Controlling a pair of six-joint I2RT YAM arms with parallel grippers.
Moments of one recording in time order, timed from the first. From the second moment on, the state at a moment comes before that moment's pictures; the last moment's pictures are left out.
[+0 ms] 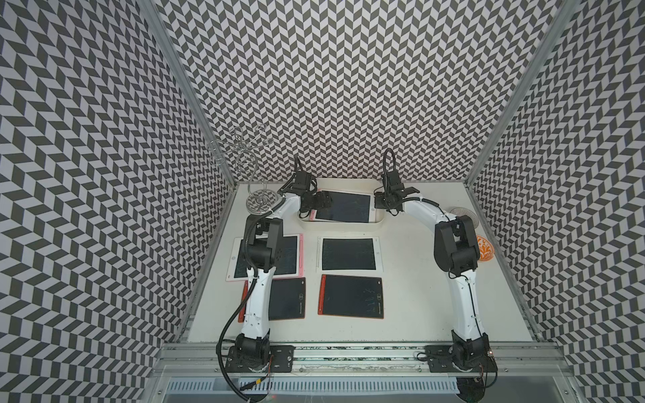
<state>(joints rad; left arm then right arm) -0.23 2.34 1.92 -0.47 0.31 -0.32 0.32 2.29 1.91 -0.49 0.11 0.32</state>
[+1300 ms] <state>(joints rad) -0.24 2.37 1.95 -0.50 0.24 -0.28 0.32 2.29 1.91 -0.49 0.10 0.32</state>
